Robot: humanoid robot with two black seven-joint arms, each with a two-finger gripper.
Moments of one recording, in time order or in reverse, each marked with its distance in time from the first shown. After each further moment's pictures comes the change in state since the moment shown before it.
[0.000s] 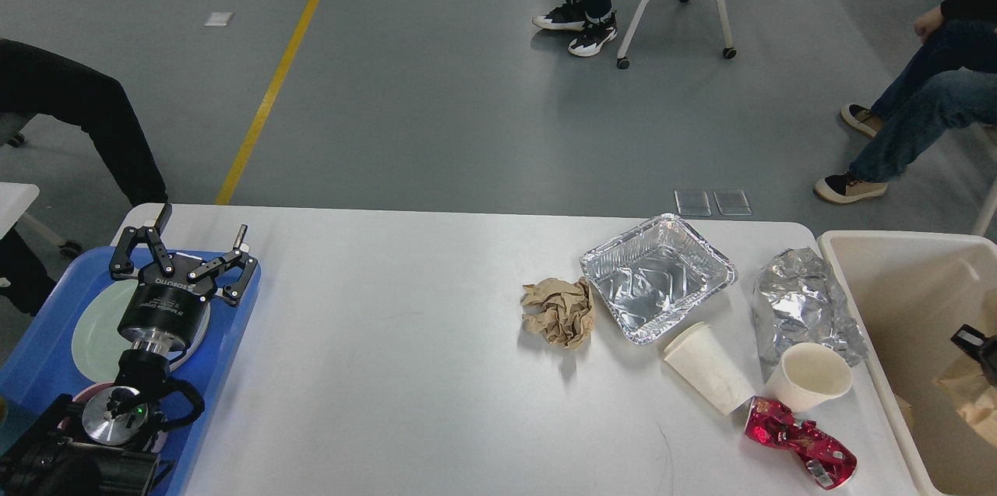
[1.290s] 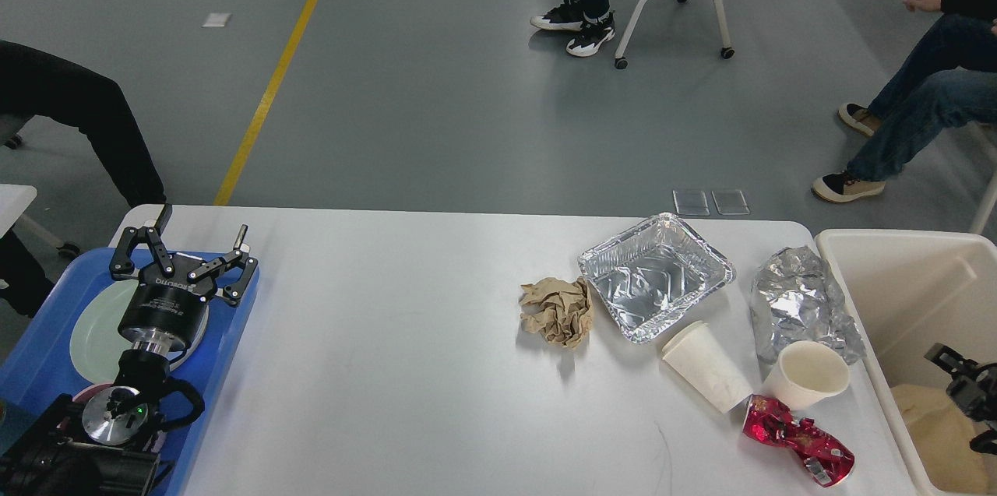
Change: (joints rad) left arm 0.000 0.000 0.000 0.000 0.000 0.000 0.001; right arm -0.010 0.020 0.036 0.082 -0.047 -0.143 0.001
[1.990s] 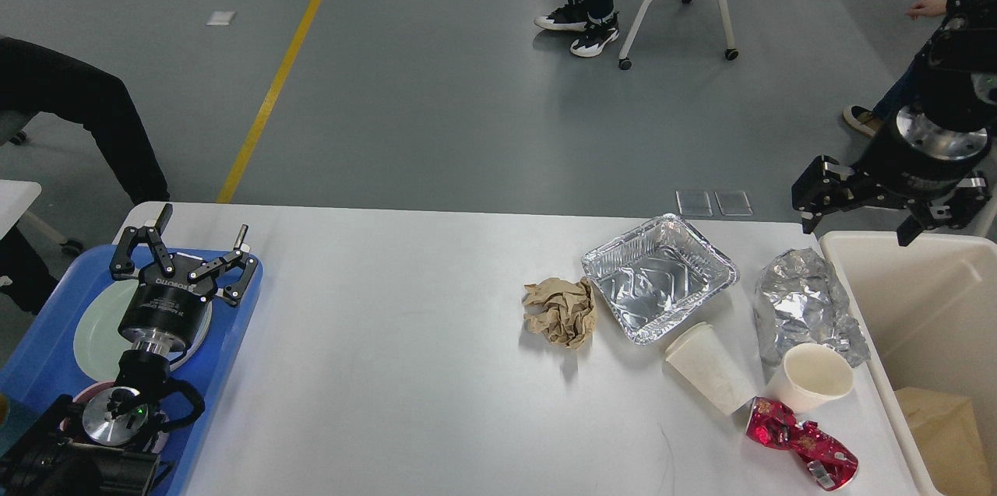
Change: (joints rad) left arm 0.000 0.000 0.002 0.000 0.000 0.000 0.001; right arm 1.238 0.087 -0.240 0.826 -0.309 0.800 -0.008
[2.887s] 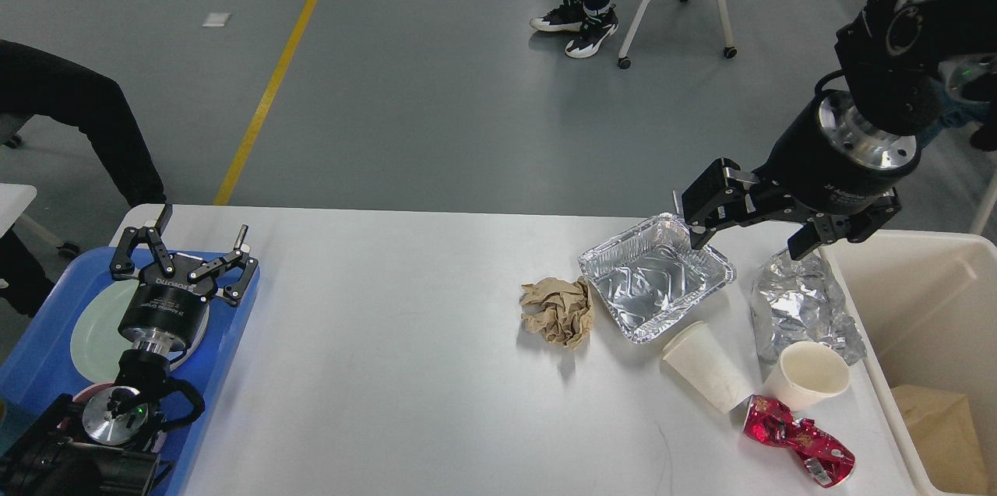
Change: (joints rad) left arm 0.000 0.000 0.000 0.000 0.000 0.001 -0.001; right arm 0.430 0.142 -0.002 0.499 0.123 -0.138 0.151
